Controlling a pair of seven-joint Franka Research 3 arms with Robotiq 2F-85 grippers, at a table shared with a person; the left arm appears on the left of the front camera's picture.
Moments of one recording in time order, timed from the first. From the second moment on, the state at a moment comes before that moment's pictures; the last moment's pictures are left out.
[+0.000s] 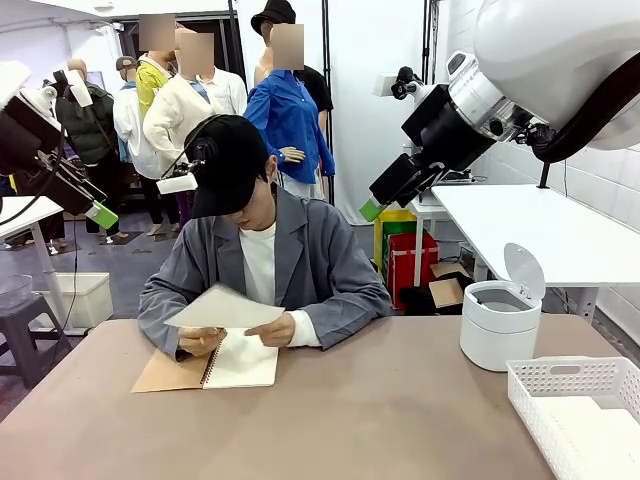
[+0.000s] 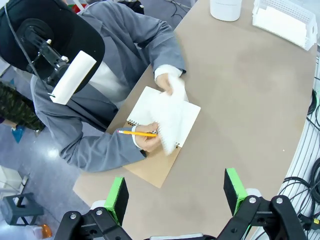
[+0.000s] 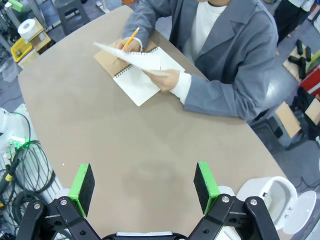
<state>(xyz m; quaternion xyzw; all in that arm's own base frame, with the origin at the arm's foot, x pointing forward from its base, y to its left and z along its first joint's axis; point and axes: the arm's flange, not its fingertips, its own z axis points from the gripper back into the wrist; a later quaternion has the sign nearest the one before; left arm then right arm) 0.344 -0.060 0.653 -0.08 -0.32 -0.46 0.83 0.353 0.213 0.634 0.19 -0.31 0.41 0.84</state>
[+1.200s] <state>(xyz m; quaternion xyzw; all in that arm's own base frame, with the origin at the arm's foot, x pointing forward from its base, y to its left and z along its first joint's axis) 0.344 -0.060 0.652 -0.08 -0.32 -0.46 0.83 0.353 0.213 0.634 0.19 -0.31 0.41 0.84</state>
